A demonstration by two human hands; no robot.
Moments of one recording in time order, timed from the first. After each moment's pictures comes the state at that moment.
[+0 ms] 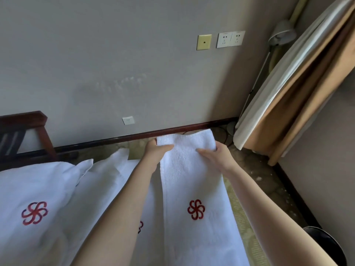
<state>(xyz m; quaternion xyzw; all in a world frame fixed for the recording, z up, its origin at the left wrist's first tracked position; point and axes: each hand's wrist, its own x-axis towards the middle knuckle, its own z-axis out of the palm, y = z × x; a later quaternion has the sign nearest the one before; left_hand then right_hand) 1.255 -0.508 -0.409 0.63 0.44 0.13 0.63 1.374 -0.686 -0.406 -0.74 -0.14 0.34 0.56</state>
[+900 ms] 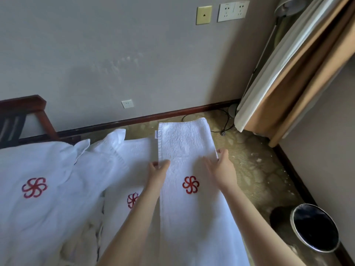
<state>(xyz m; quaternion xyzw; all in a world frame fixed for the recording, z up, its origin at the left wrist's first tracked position) 1.186 -0.599 -0.473 0.56 0.56 0.09 0.60 1.311 -0.745 -0.456 -0.89 -0.12 0.22 0.37</state>
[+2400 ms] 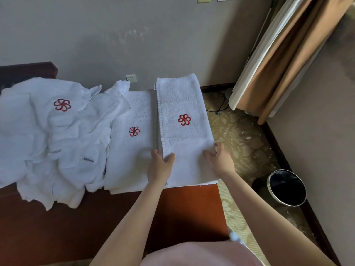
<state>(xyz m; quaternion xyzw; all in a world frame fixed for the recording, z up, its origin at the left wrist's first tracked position) 1.053 -0.774 -0.475 0.71 0.55 0.07 0.43 1.205 -0.907 -0.474 -0.90 -0.18 0.26 0.29</state>
